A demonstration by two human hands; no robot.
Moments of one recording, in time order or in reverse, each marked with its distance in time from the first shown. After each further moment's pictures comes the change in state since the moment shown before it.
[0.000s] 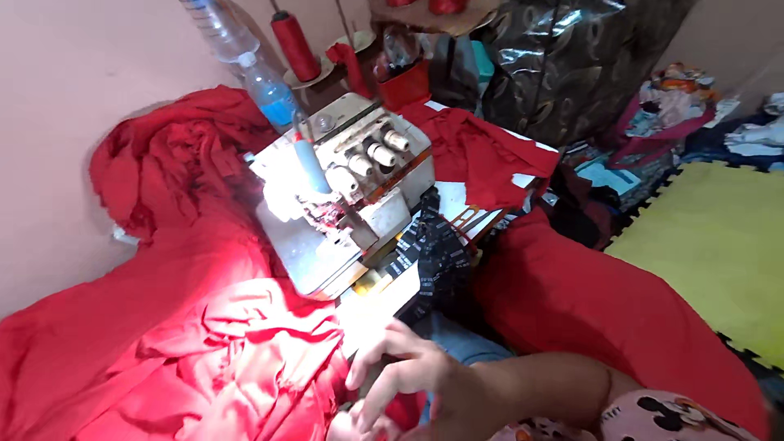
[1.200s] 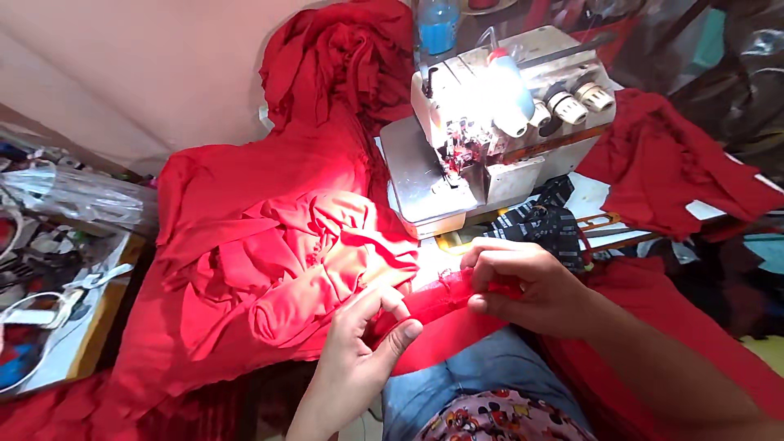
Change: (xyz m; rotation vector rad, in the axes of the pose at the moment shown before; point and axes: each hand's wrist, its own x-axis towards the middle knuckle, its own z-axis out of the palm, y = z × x) left_hand 0.064 0.083 -0.036 0.811 -0.237 0.099; right_hand 0.051 0.029 -0.045 -0.039 -0.413 0.061
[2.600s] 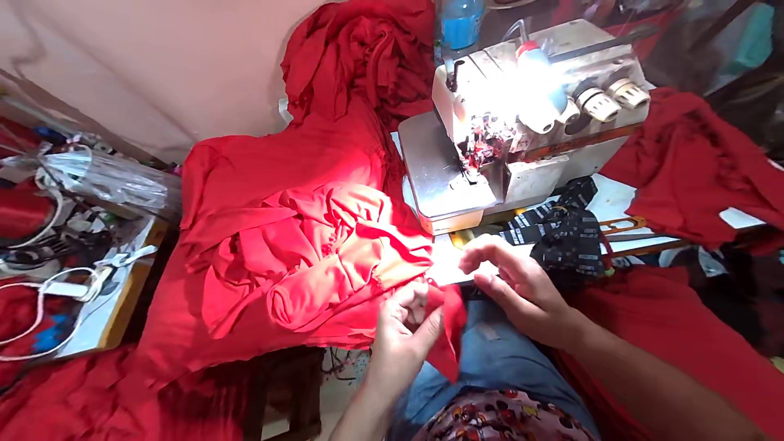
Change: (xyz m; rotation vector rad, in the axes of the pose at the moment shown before) left_hand -0.016 -0.021 0.047 -0.651 0.122 -0.243; right_hand -0.015 0.017 0.036 0.003 0.177 0.156
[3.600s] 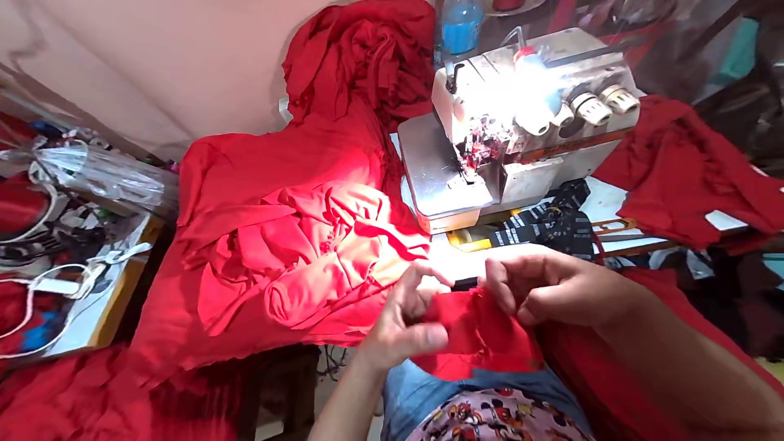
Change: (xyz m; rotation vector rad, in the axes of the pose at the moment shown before) left_hand 0.024 0.000 -0.014 -0.152 -0.450 0.143; right_hand 0.022 -0.032 -0.046 0.677 -0.519 0.320
